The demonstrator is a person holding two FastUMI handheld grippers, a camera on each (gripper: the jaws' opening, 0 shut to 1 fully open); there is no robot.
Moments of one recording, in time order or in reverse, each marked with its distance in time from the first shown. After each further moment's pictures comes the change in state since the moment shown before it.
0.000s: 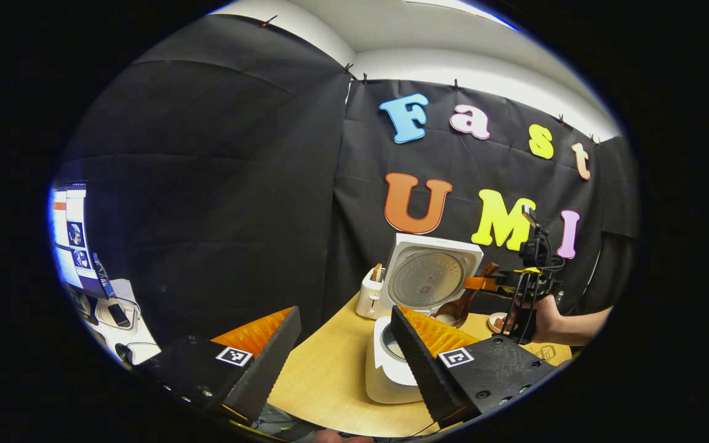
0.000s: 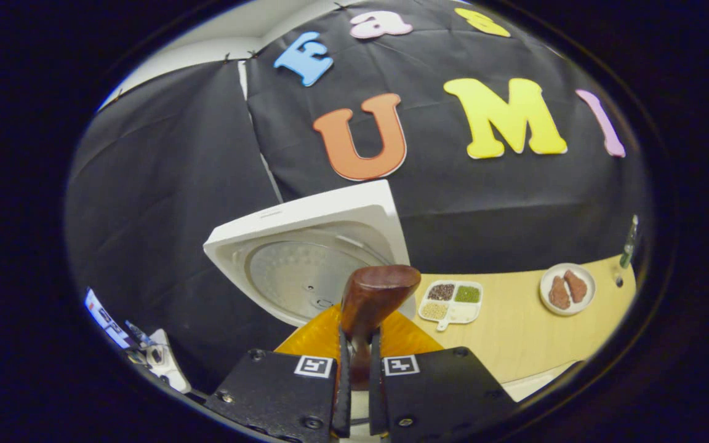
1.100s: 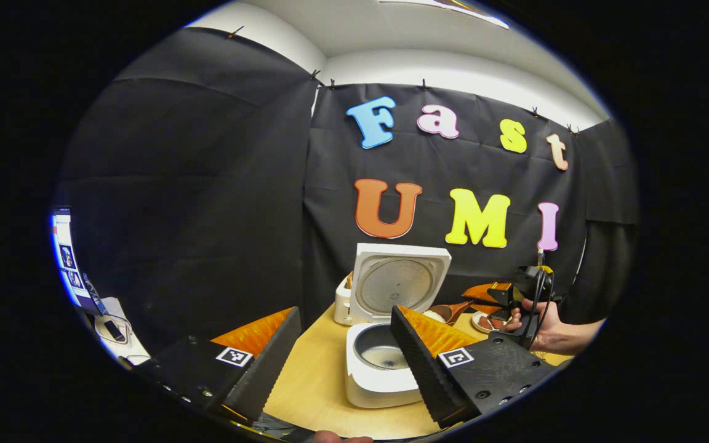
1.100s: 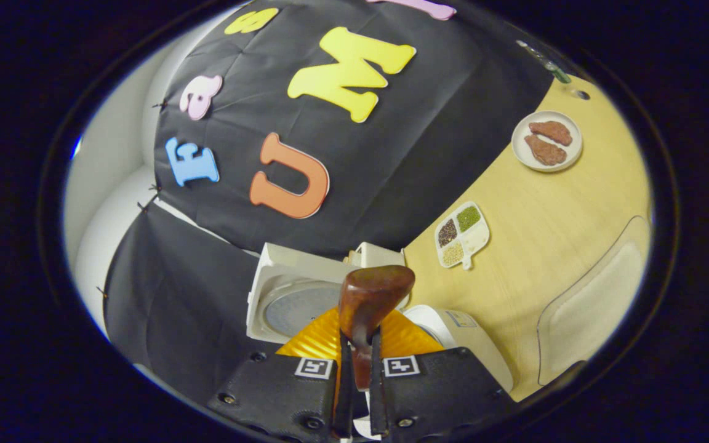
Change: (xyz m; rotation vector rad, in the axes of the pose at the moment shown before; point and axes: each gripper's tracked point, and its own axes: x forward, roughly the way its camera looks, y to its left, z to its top) left arm 0.002 -0.040 0.026 0.068 -0.022 -0.081; right arm -0.027 -0.063 -0.023 0.846 -0.007 0.115
